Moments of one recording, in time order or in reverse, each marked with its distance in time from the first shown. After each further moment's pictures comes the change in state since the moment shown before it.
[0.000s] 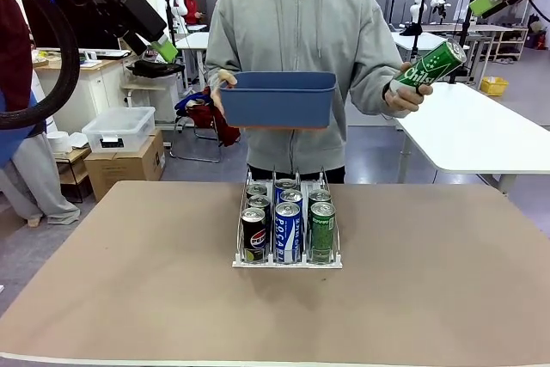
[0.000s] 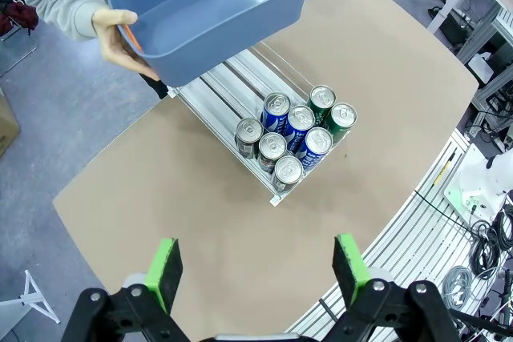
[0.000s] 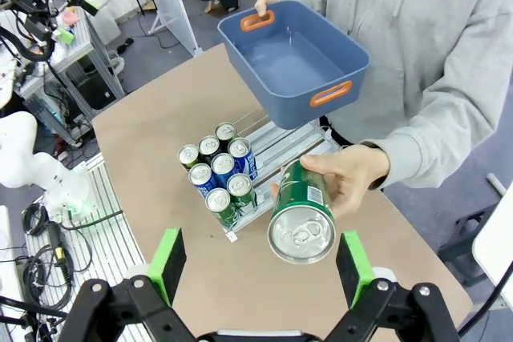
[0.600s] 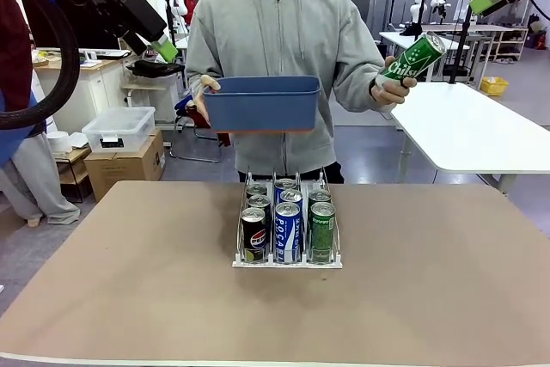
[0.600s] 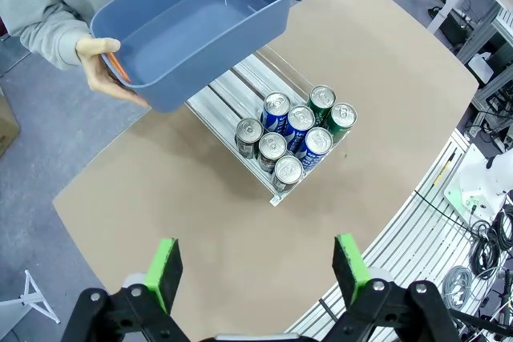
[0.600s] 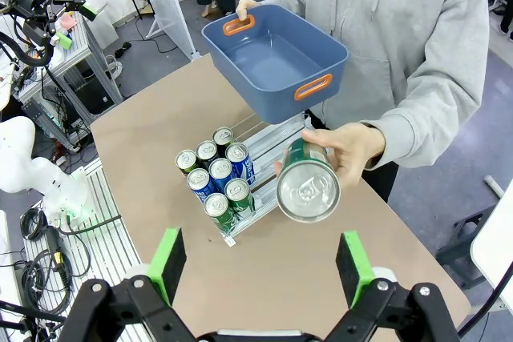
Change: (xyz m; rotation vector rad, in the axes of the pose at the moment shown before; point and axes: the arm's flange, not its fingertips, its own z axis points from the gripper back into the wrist) left arm 0.000 0.000 0.000 0.000 0.000 0.000; right arm 0.002 0.001 0.003 -0.009 -0.021 -0.002
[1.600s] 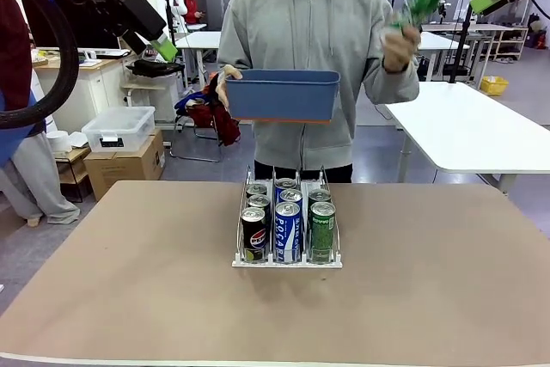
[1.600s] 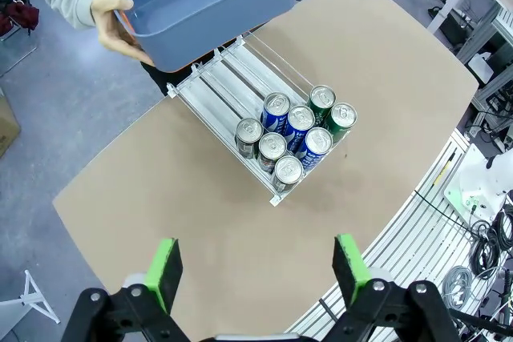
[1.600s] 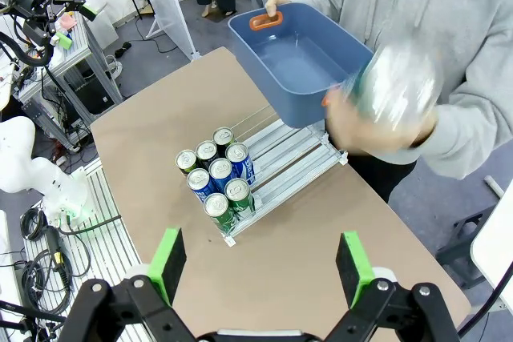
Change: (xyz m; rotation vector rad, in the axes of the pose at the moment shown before) left arm 0.000 0.000 0.000 0.000 0.000 0.000; right arm 0.000 0.000 0.000 0.000 0.000 0.000
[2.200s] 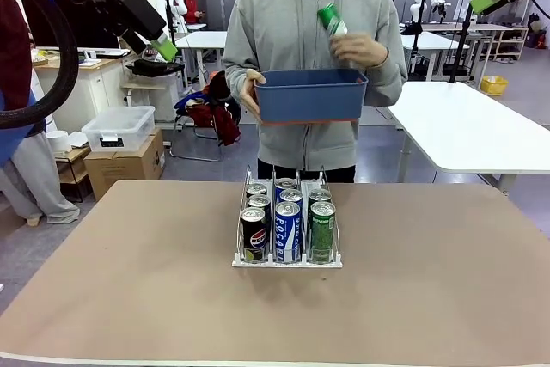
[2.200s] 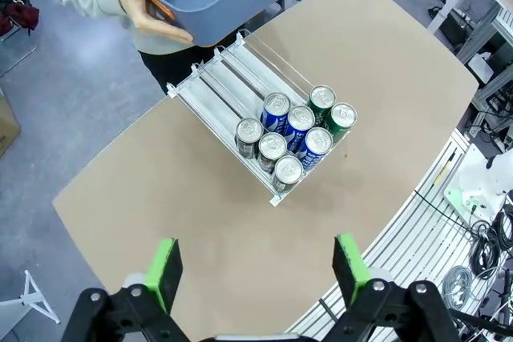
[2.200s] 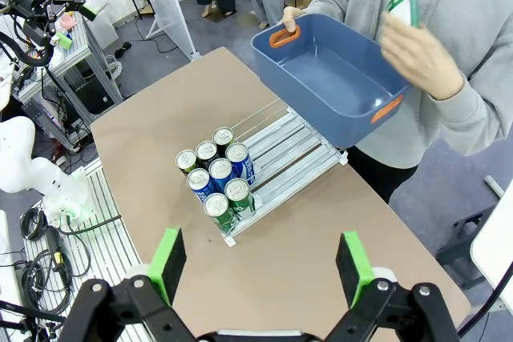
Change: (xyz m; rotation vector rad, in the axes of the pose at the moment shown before) left arm 0.000 0.000 0.000 0.000 0.000 0.000; right arm 0.000 0.000 0.000 0.000 0.000 0.000
